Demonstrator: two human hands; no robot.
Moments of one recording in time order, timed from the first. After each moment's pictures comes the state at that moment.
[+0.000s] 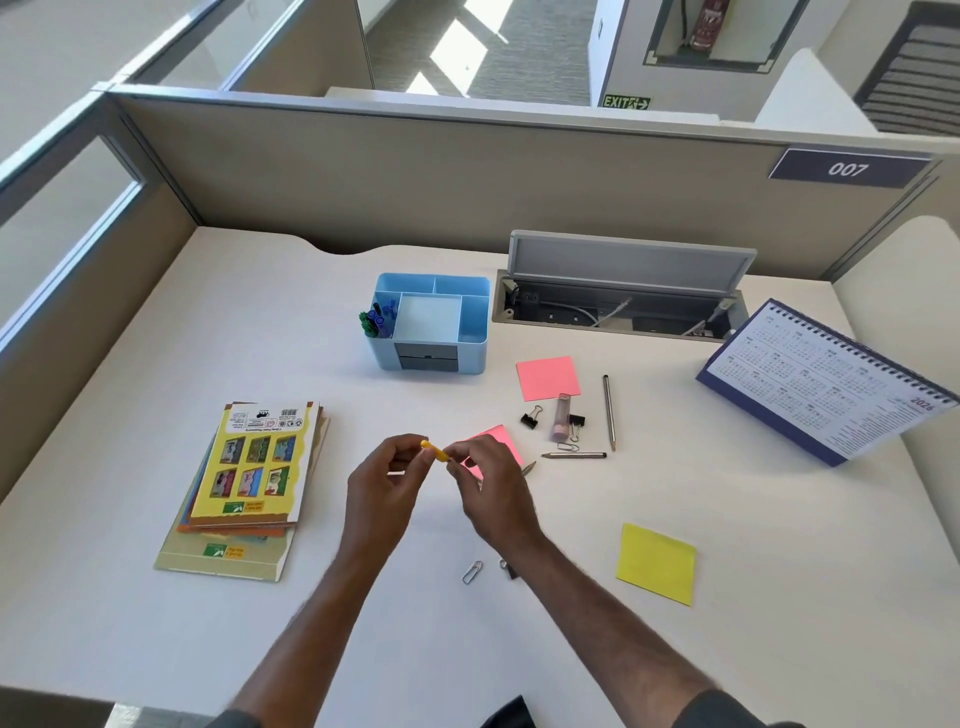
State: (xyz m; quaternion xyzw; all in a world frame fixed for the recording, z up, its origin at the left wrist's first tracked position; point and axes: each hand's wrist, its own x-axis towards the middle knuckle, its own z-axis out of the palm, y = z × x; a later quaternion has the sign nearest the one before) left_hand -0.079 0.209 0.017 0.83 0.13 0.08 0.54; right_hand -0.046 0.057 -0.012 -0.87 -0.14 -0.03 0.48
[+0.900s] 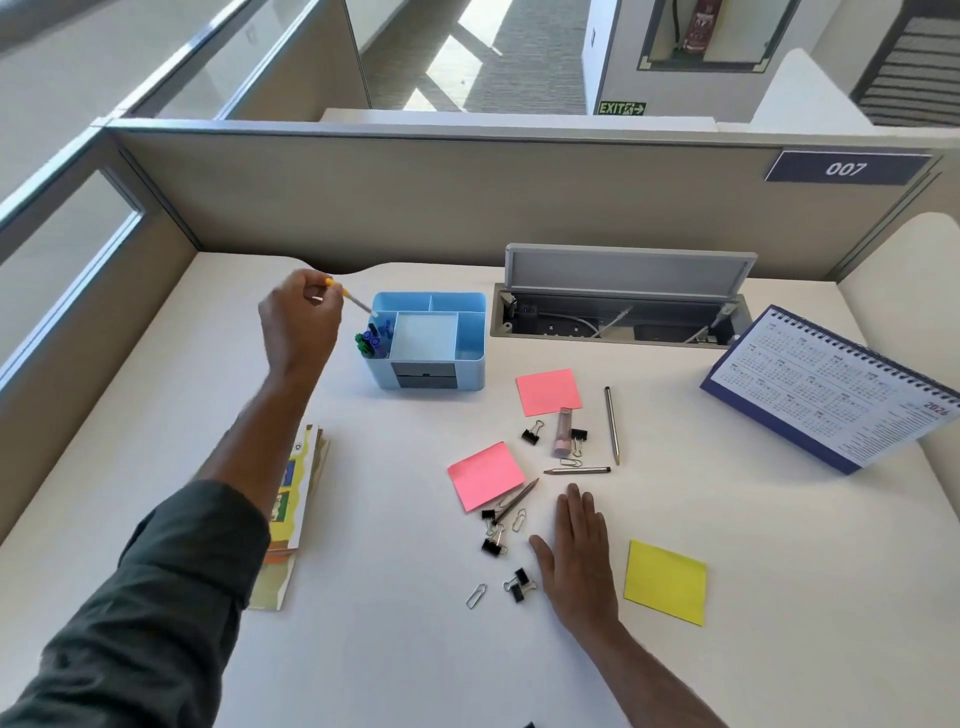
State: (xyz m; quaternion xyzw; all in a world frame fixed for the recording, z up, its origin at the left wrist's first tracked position) left_hand 0.111 0.300 0.099 0.86 0.18 0.28 0.39; right_hand -0.093 -0.044 -0.119 -0.99 -0.04 0.03 0.15
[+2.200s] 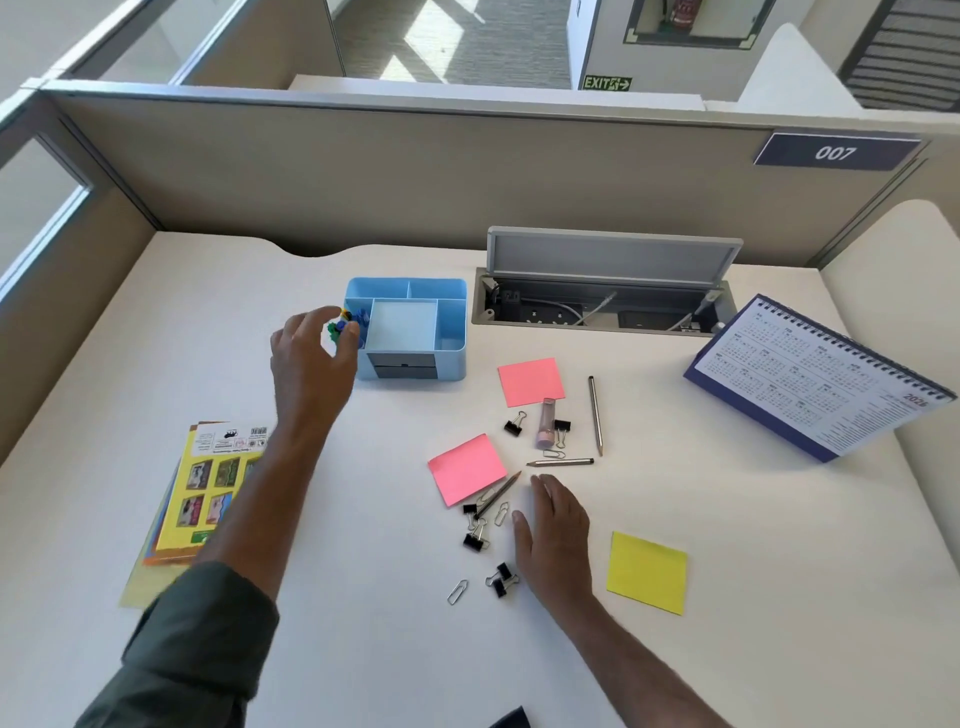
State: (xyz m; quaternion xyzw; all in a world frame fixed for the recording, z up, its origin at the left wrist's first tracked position) left_hand 0.076 0.265 0.055 0.91 0.15 0.19 0.33; right_hand -0.072 -0.029 -0.103 -0.97 -0.02 -0.06 0.22
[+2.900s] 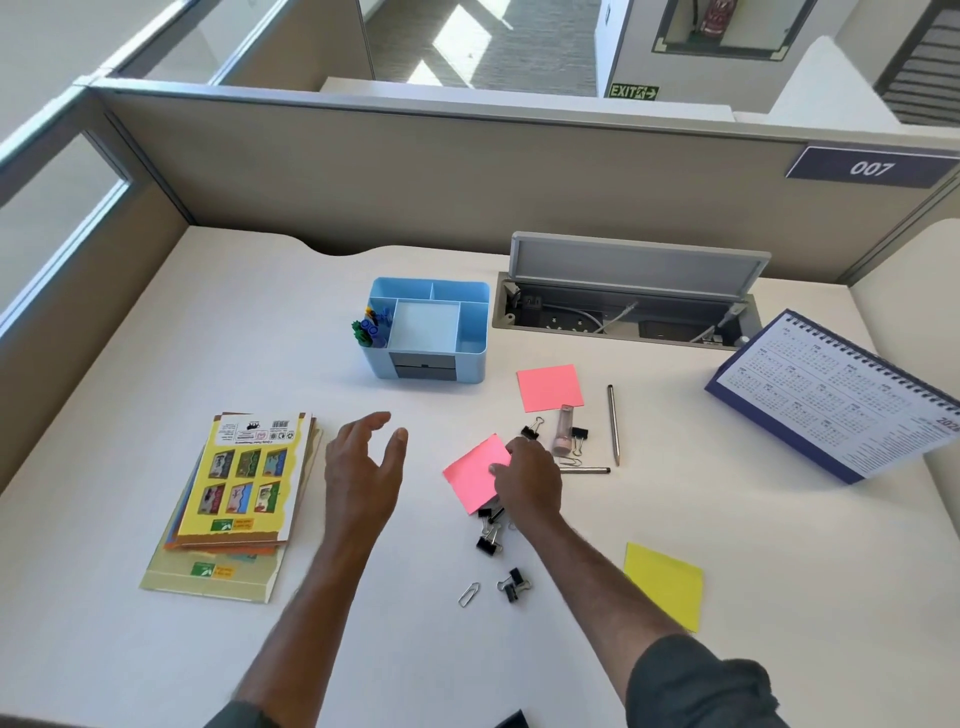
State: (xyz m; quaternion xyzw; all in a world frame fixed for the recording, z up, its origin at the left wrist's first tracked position) left_hand -0.034 0.220 0.018 0.87 0.22 0.11 0.43; right_hand 0.018 0.031 -0.057 -0.96 0.07 0.12 0.24
